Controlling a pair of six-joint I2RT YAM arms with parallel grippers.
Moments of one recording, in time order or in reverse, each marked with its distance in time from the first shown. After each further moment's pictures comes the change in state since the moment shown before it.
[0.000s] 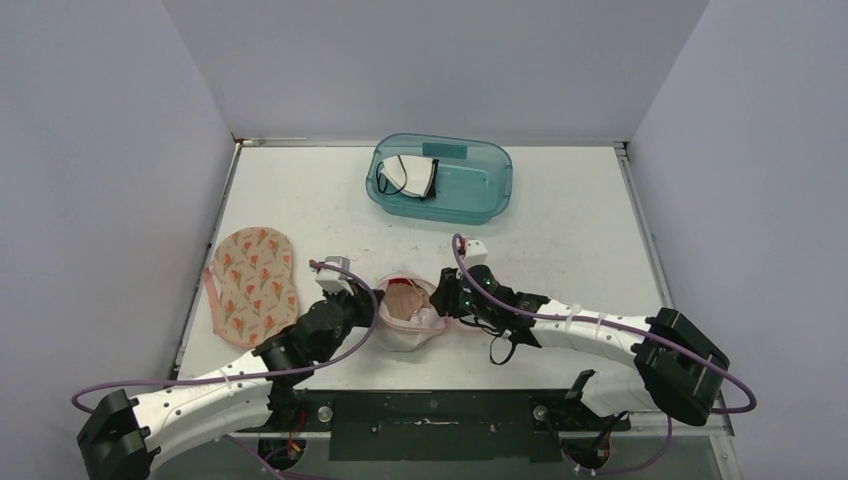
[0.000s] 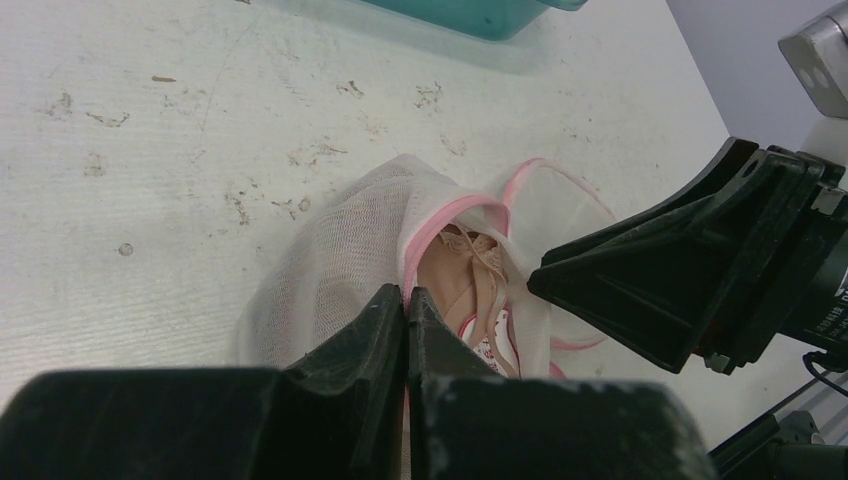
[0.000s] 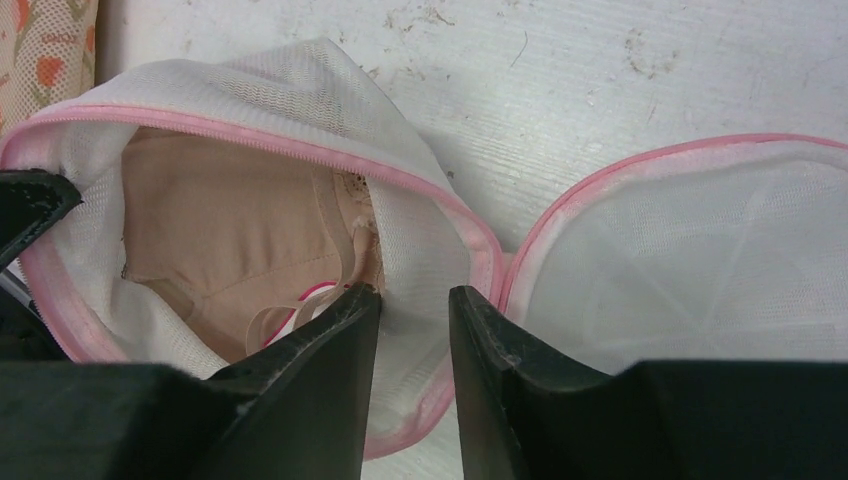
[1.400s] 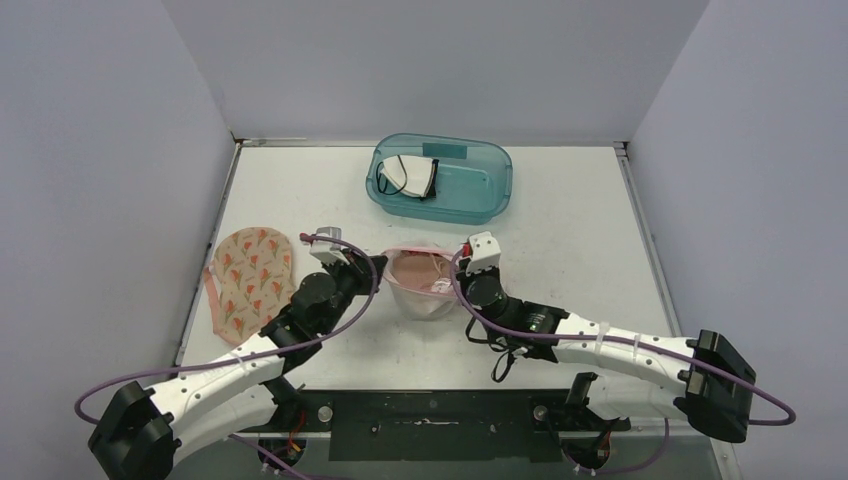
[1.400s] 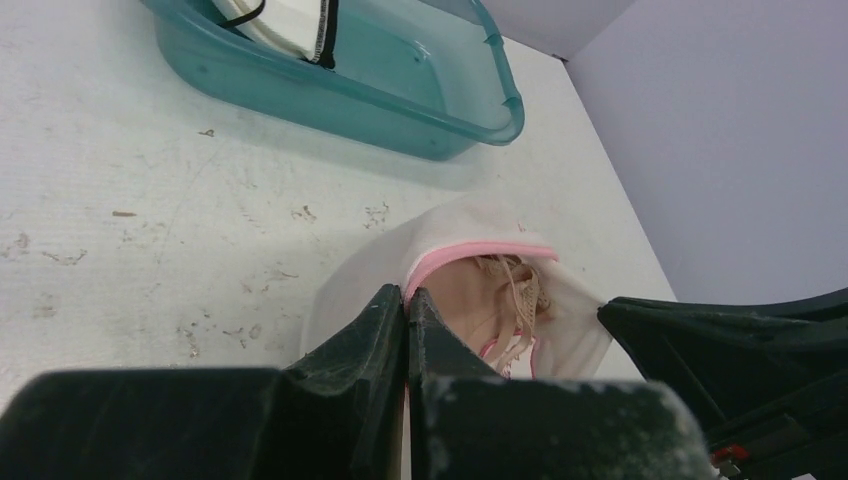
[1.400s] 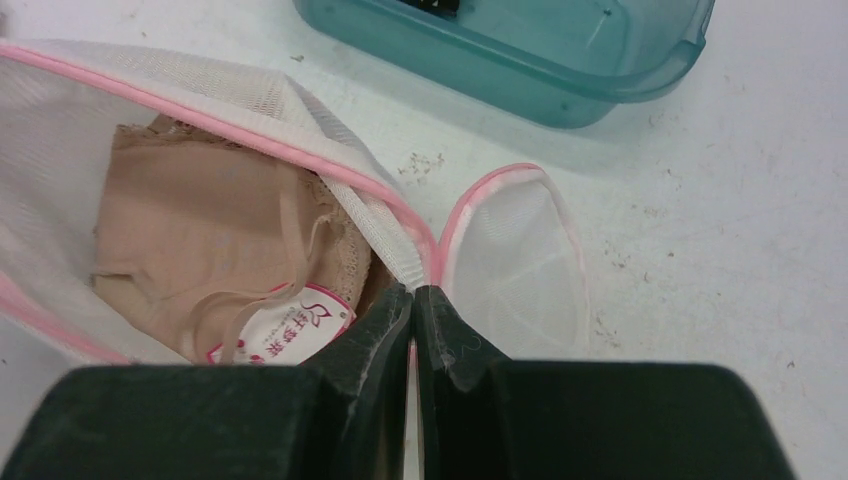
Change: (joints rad) left arm 0.184 0.156 0.103 0.206 0.133 0.002; right arm 0.140 -0.183 0.022 -0.064 0.563 -0.354
